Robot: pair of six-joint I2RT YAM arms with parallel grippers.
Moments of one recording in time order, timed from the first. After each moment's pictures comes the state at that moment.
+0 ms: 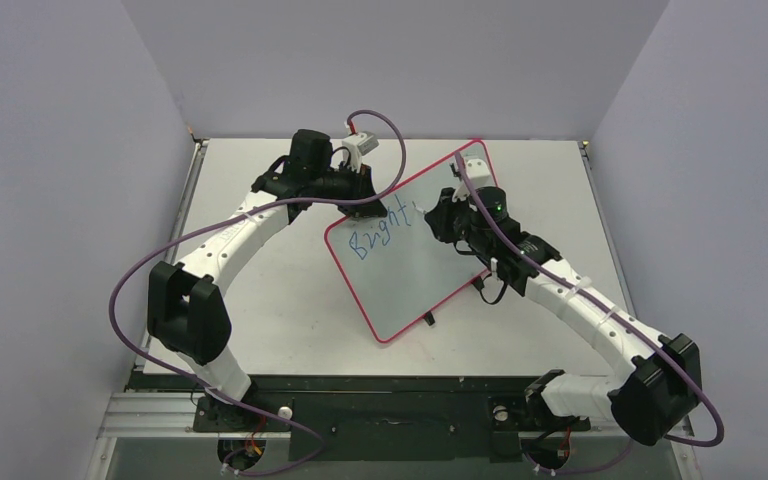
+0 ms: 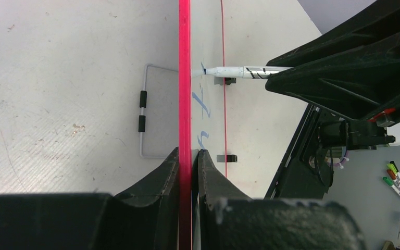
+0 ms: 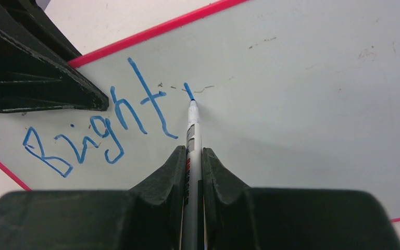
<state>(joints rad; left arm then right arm) -0.45 1.68 1.50 -0.44 0.68 -0.15 0.58 1.24 1.02 -0.17 0.04 0.30</state>
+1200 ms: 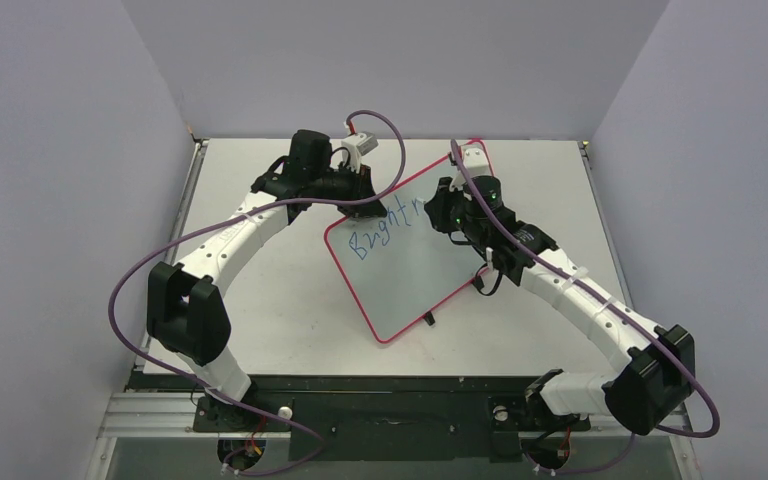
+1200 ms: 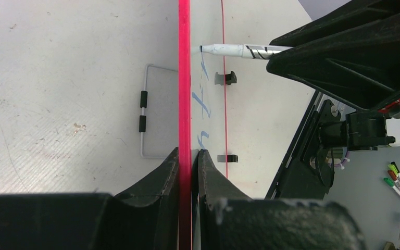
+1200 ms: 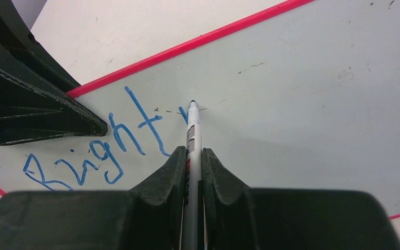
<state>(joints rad) -0.45 1.68 1.49 -0.44 0.67 -0.15 0.59 1.28 1.10 -0.22 0.09 0.31</state>
